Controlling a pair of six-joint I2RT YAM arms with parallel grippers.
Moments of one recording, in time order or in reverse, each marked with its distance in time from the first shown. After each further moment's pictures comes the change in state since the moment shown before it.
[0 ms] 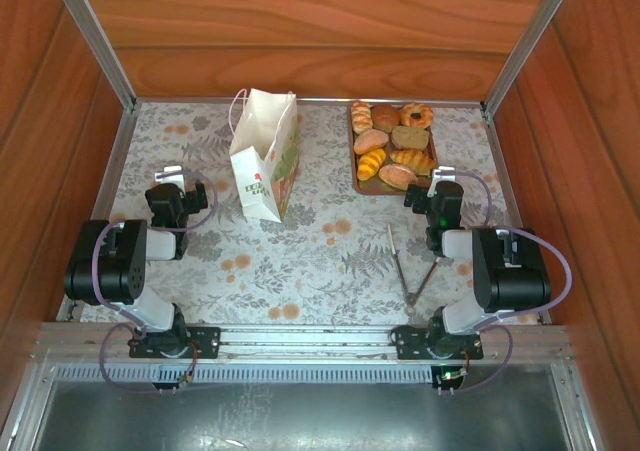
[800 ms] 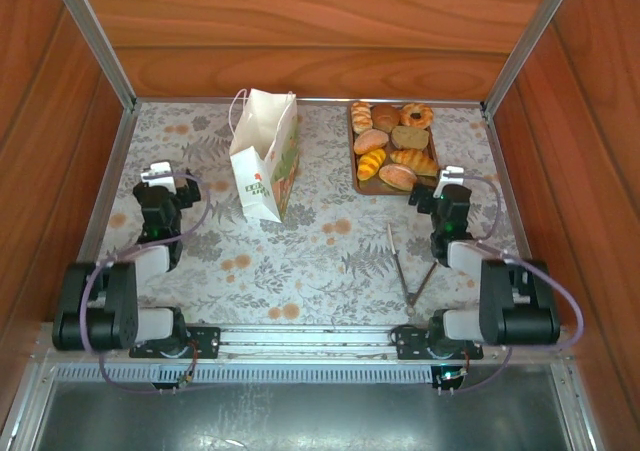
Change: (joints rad) left arm 0.000 -0.338 -0.045 -0.077 -0.045 -0.051; right arm 0.000 -0.257 -0.039 -0.114 0.015 0.025
